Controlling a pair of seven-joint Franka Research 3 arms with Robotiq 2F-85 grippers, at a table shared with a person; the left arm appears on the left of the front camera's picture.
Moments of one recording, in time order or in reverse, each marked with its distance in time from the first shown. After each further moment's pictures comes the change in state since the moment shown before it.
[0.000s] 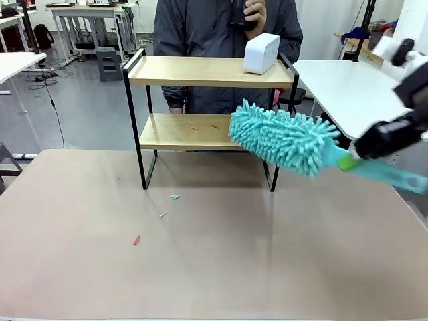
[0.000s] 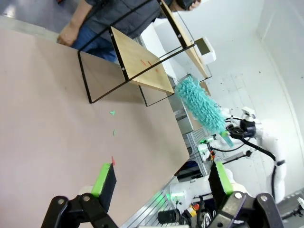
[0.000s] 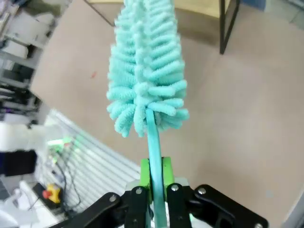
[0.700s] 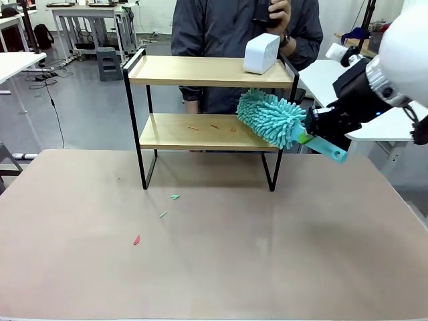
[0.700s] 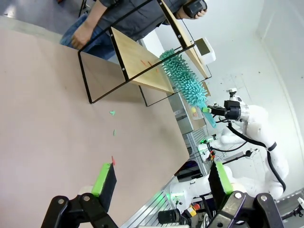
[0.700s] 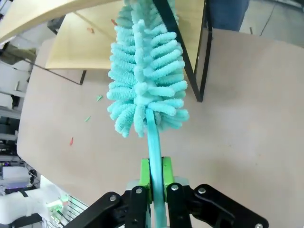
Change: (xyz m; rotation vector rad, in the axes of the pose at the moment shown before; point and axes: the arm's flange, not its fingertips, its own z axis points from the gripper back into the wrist) left arm 0.000 0.000 0.000 0.000 0.000 0.000; right arm 0.082 -0.037 -0.079 -0.088 -0.117 -0.177
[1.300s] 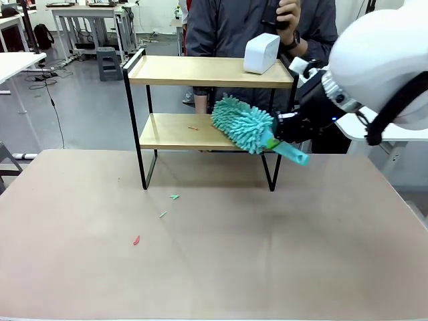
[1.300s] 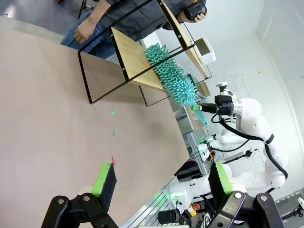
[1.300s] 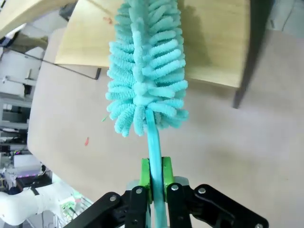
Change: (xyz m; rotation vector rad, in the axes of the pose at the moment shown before) left arm 0.000 0.000 0.000 0.000 0.000 0.000; right arm 0.021 0.033 -0.060 0.091 0.085 0.010
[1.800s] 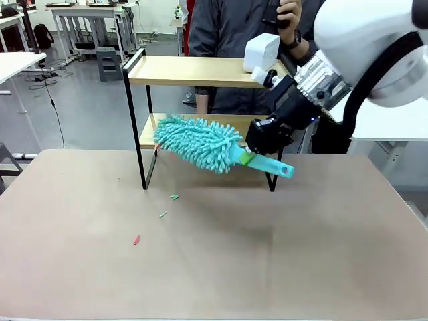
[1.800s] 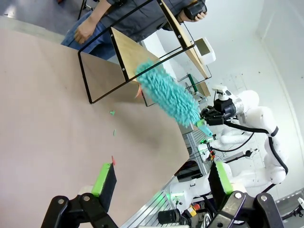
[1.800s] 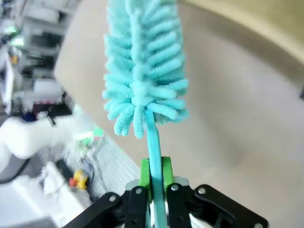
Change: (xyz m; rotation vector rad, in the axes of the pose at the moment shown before) left arm 0.000 0.000 0.000 0.000 0.000 0.000; right arm -0.005 0.038 -0.015 0.245 0.312 0.210
